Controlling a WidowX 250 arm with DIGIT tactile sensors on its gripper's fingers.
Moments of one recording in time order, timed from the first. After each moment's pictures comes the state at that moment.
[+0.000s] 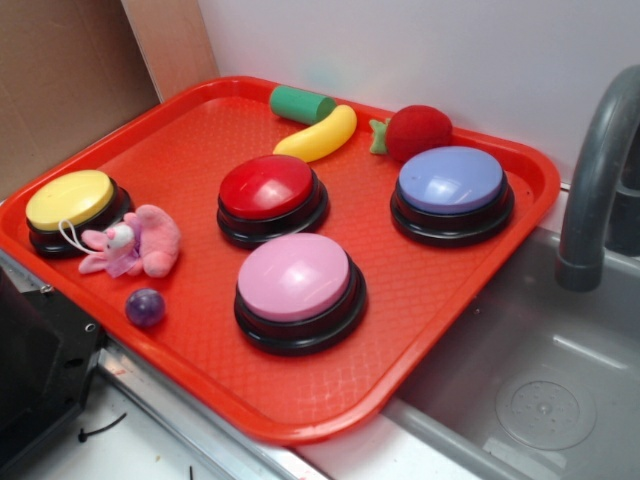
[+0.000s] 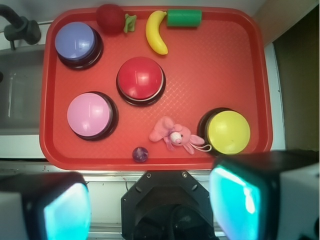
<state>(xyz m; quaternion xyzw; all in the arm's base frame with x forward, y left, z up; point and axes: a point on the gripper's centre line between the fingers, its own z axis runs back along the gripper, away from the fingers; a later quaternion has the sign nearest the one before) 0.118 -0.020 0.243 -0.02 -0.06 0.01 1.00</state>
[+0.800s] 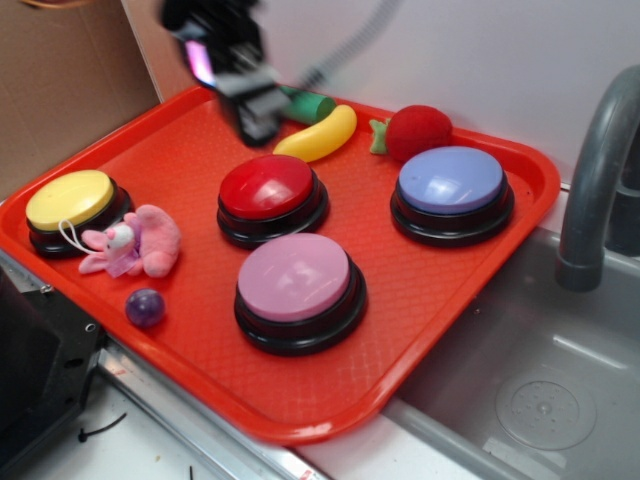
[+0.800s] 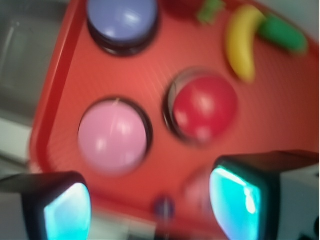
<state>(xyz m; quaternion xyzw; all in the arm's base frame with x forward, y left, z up) 0.205 -0.123 0.125 0.01 0.01 -0.24 0.97</state>
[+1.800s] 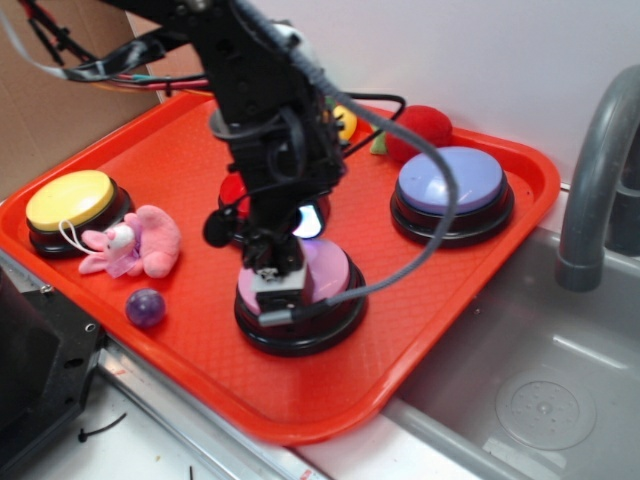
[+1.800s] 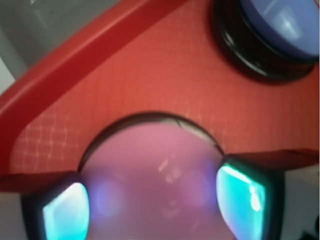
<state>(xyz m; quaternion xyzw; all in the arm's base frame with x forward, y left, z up) 0.181 -0.139 0.052 -0.03 -0.04 -0.44 0.89</state>
